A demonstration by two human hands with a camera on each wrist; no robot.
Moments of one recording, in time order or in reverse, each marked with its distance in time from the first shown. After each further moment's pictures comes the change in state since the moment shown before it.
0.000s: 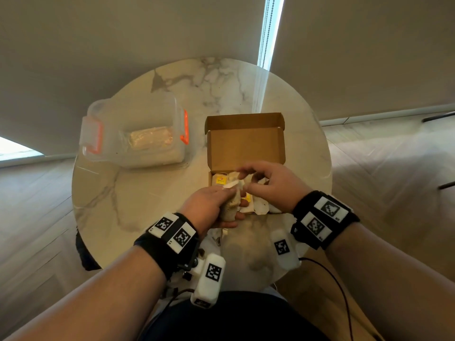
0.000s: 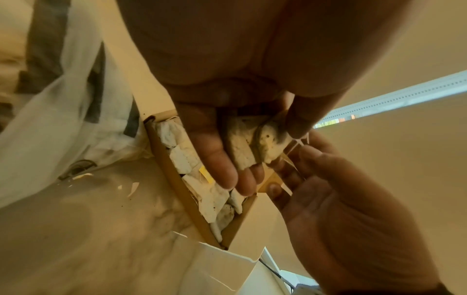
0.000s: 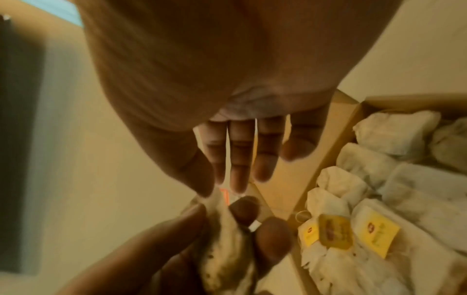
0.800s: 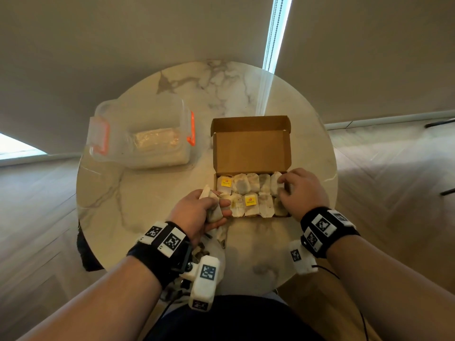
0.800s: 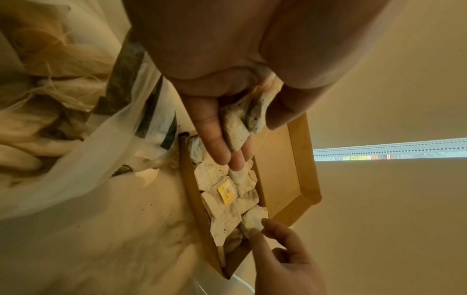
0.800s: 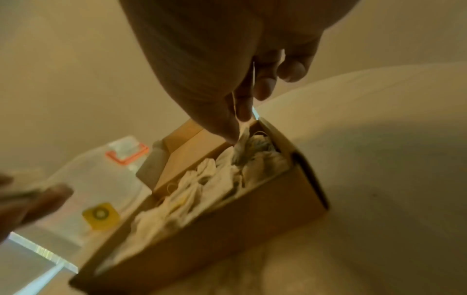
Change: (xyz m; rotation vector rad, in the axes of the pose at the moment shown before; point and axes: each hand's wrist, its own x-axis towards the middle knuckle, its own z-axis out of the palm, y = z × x) left_hand 0.005 -0.015 -0.030 -0.246 0.201 -0.001; right_hand -0.003 0.077 0.008 -0.522 0.394 0.220
